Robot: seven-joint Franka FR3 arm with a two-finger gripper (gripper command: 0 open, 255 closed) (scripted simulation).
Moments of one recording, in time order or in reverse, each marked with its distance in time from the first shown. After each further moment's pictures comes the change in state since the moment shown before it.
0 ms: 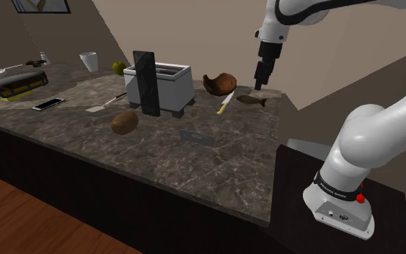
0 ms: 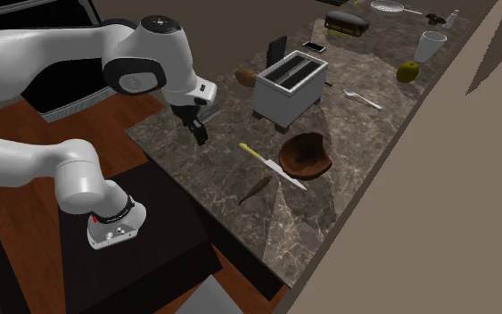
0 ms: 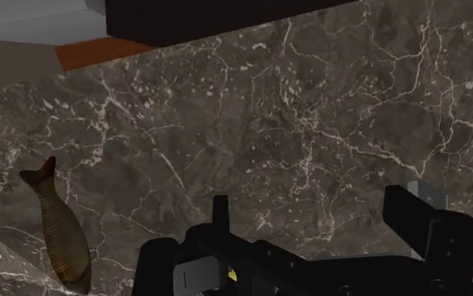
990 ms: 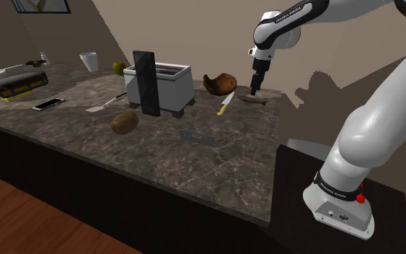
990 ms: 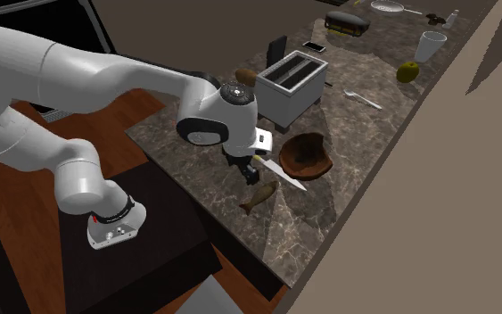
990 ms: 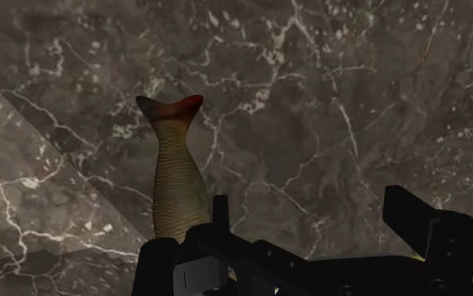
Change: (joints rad) arm -0.023 0.456 -0.258 0.156 0.000 0.288 -0.378
